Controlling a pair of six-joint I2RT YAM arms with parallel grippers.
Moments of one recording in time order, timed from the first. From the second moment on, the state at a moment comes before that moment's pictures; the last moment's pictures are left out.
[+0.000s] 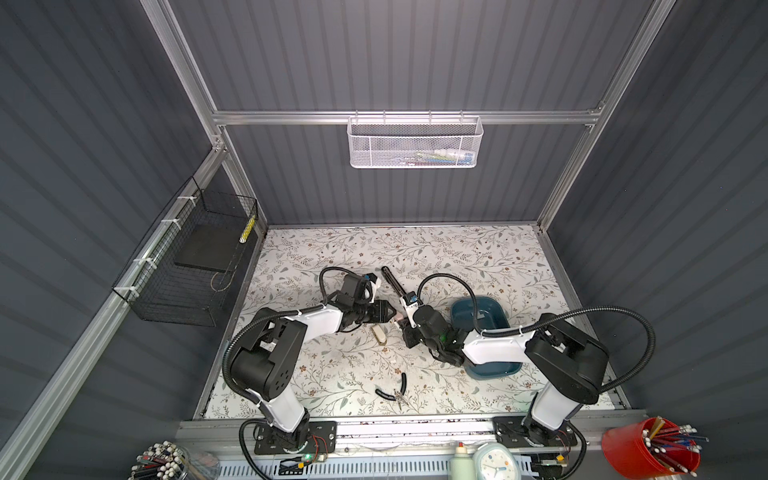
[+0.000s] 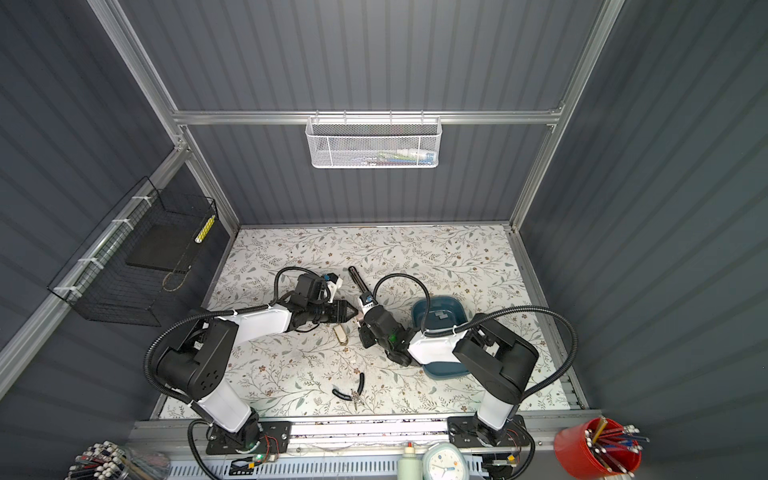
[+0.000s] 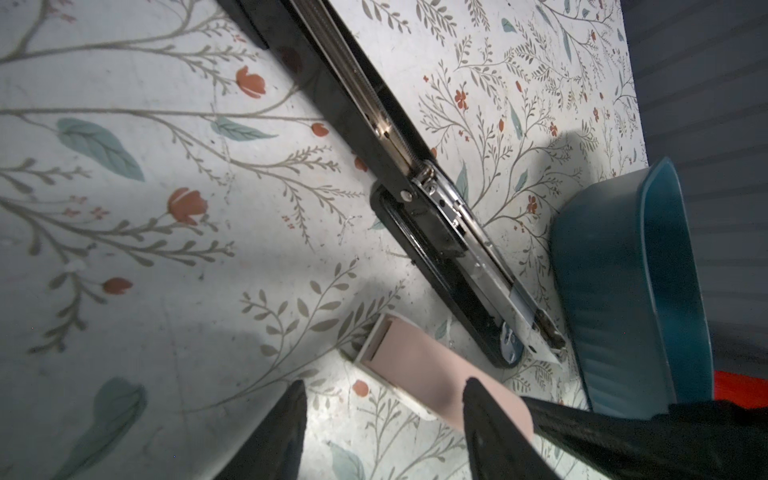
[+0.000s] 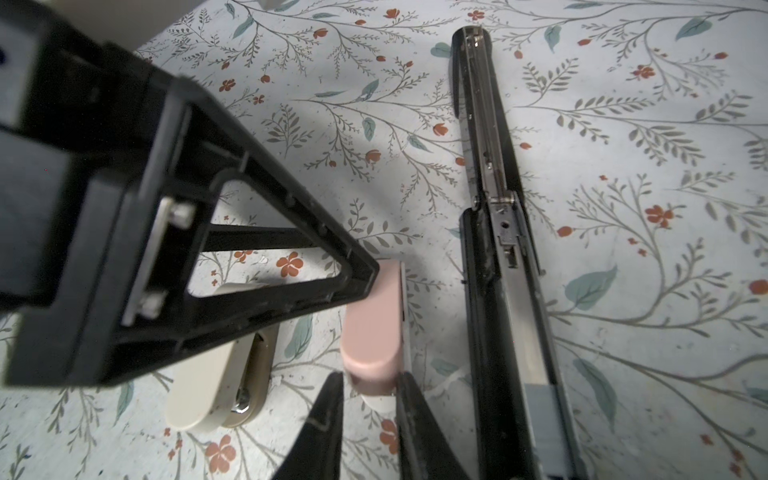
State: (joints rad) left arm -0.48 1.68 0.82 0.01 0.44 -0.42; right arm 0.94 1.70 0.73 0.35 0.20 0.31
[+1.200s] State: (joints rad) left arm -0.48 1.70 0.83 0.00 0.46 -0.41; right arm 0.93 1.75 0.79 0.33 0.25 0.36
